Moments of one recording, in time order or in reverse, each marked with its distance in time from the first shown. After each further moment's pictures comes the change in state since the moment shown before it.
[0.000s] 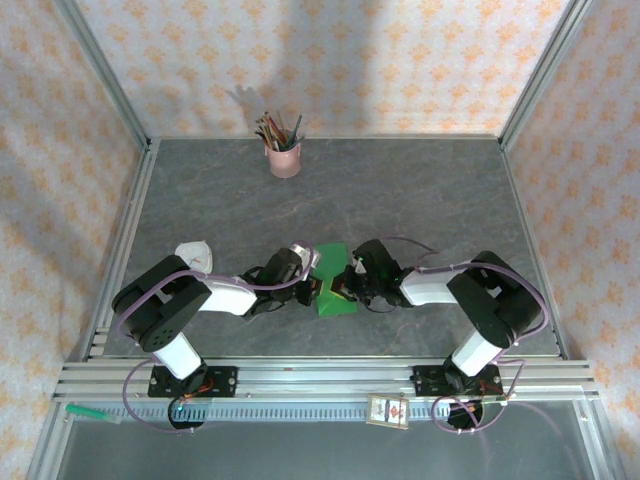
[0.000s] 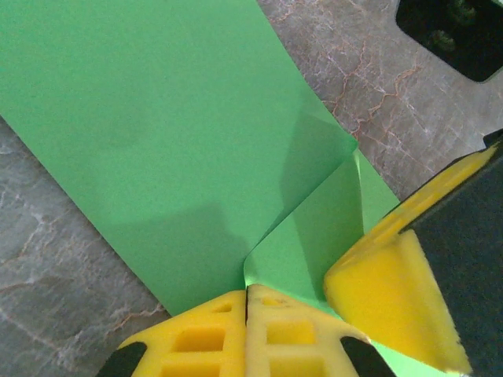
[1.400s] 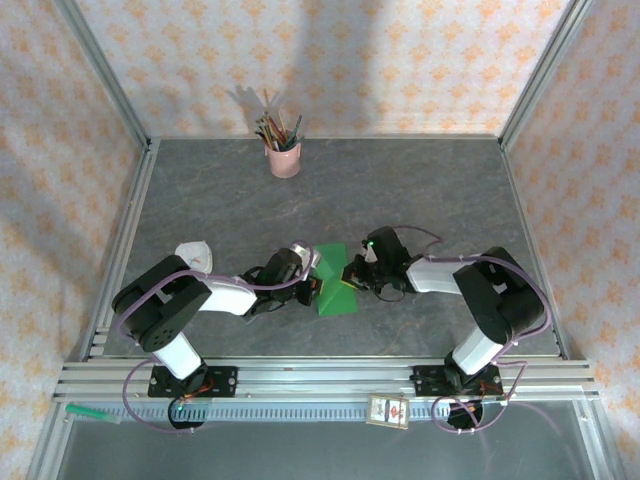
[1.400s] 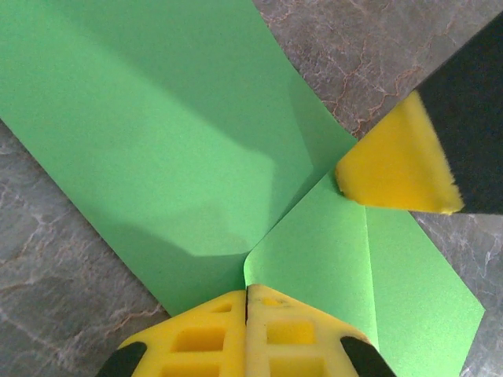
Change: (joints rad) left arm 0.000 0.001 0.001 -0.001 0.000 0.001; right arm -0.126 -0.005 0.077 -0.154 -0.048 -0.162
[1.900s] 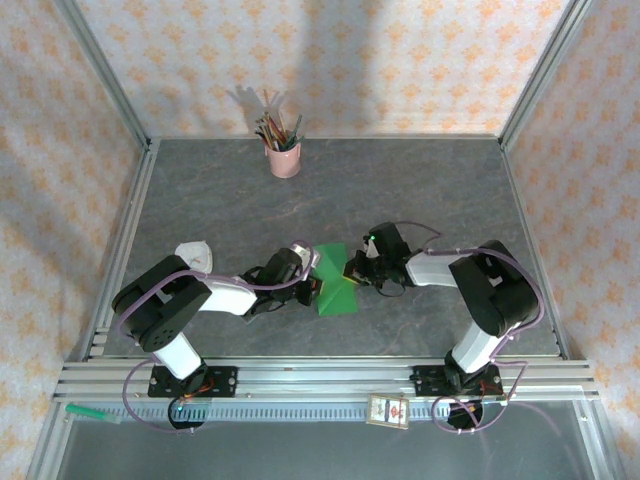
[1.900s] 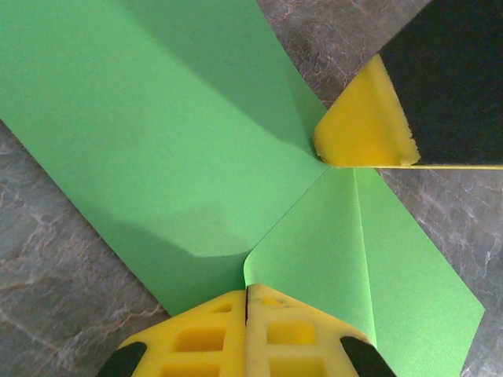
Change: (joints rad) left arm 0.000 0.000 0.000 0.000 0.000 0.002; right arm -0.045 0.056 0.032 -0.008 -0.008 -0.050
